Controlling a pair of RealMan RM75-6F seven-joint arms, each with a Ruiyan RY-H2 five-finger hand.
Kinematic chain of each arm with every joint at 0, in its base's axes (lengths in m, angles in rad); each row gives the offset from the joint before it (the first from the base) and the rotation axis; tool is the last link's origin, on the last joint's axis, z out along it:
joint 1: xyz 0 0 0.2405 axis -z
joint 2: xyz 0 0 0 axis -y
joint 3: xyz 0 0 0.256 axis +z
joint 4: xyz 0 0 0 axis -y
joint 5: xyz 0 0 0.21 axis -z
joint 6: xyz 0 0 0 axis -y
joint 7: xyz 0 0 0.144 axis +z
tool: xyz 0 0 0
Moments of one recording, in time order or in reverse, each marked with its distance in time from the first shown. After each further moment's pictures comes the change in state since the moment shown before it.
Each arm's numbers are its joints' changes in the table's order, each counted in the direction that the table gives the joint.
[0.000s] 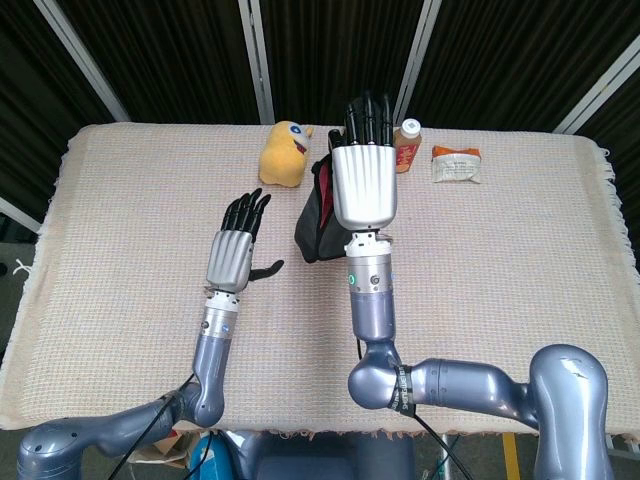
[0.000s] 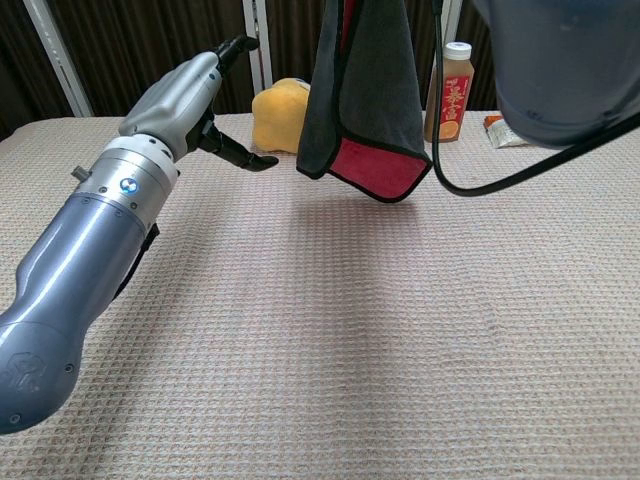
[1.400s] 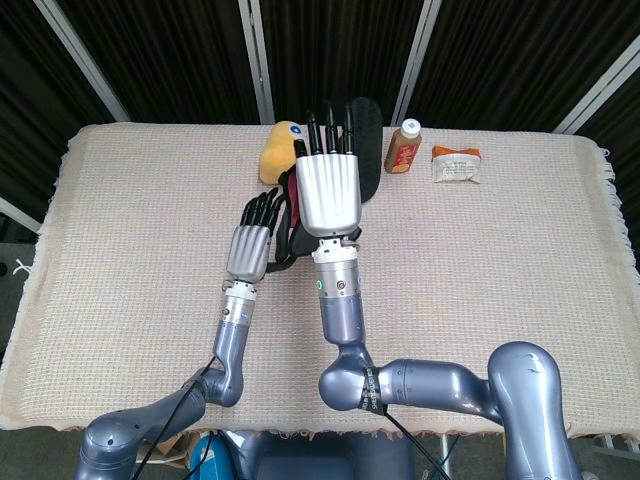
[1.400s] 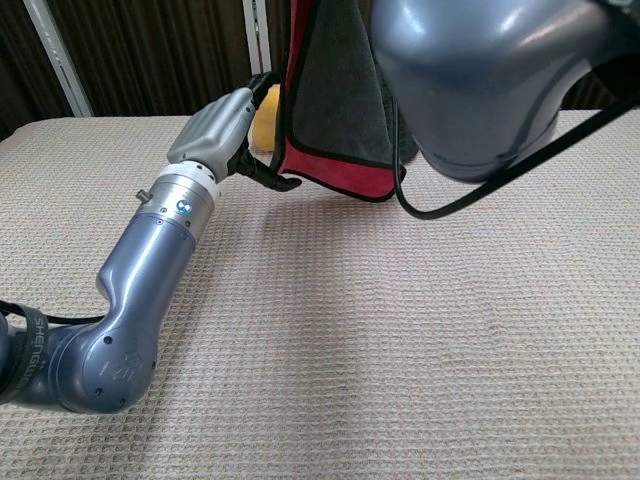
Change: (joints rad) left arm 0.193 0.191 -0.008 -0.503 0.034 0.050 -0.267; right arm -0.105 0.099 -0.023 -0.125 -0.012 -0.014 0.019
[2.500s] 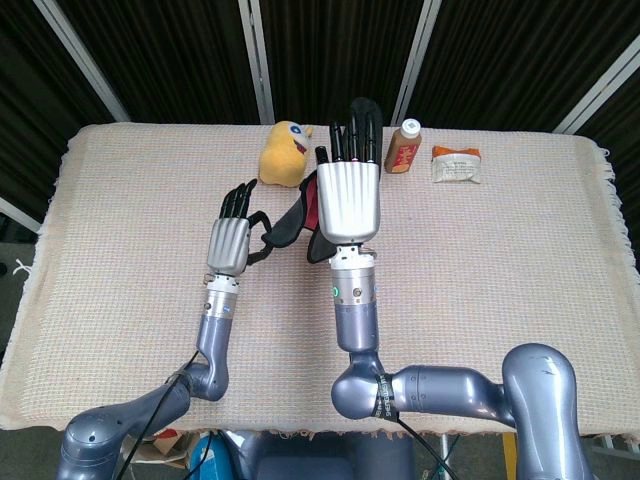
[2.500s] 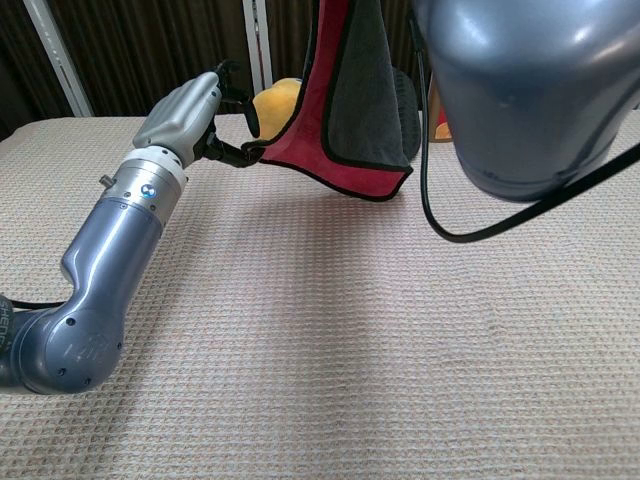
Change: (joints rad) left arm -0.035 -0.078 0.023 0.054 0.023 -0.018 -0.005; right arm 0.056 -0.030 -0.031 0.093 -0.013 -0.060 -0.035
